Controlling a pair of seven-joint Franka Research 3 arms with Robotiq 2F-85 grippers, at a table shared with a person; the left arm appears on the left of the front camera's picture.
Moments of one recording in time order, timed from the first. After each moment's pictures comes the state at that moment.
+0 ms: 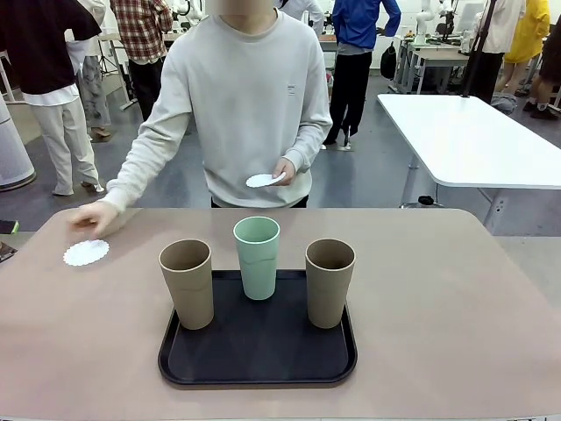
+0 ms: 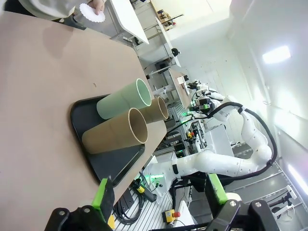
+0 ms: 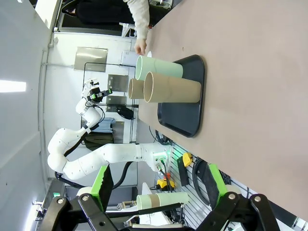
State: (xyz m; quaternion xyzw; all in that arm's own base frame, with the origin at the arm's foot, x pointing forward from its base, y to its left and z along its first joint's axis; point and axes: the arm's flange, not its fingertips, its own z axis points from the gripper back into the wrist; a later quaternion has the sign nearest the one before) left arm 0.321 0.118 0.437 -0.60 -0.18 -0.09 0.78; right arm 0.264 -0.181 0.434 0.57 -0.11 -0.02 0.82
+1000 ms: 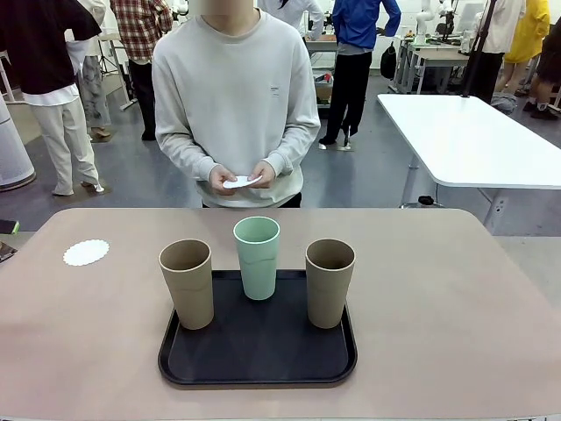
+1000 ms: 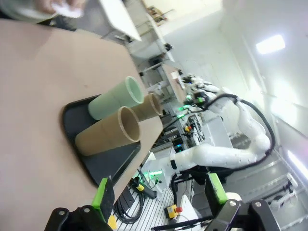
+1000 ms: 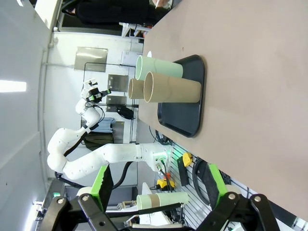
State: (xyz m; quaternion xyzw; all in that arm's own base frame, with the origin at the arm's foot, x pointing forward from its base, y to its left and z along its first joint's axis) left arm 0.319 0.112 0.443 -0.61 -0.19 -0.13 0.76; right arm 0.264 -0.181 0.434 0.57 -0.11 -0.02 0.82
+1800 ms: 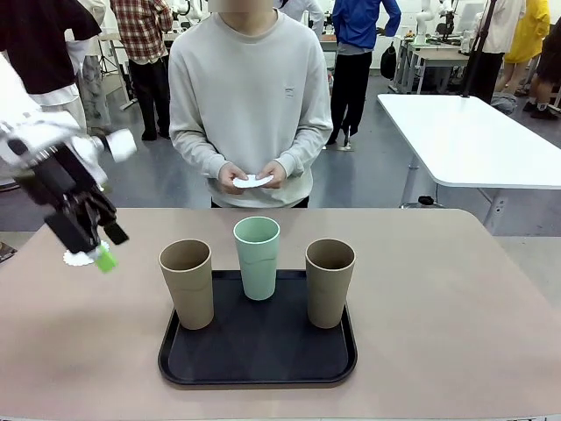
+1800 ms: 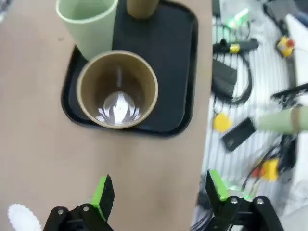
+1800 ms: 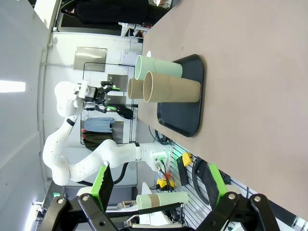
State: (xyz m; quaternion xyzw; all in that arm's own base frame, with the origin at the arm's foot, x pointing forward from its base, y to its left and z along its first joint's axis) left arm 0.344 -0.124 0.473 -0.18 -0.09 -0.62 0.76; right arm 0.265 -0.181 0.434 0.56 -0.11 -0.02 0.82
